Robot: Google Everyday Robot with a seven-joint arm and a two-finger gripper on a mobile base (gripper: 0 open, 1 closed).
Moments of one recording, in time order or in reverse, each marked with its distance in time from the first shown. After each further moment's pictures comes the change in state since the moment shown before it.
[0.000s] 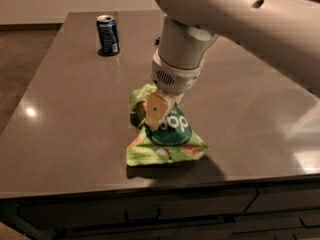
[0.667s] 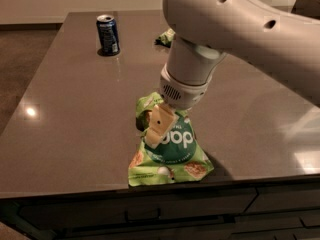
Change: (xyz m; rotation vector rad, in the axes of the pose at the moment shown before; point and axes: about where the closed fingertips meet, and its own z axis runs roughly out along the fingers) arm 0.023 0.006 0.017 -0.015 0.009 0.057
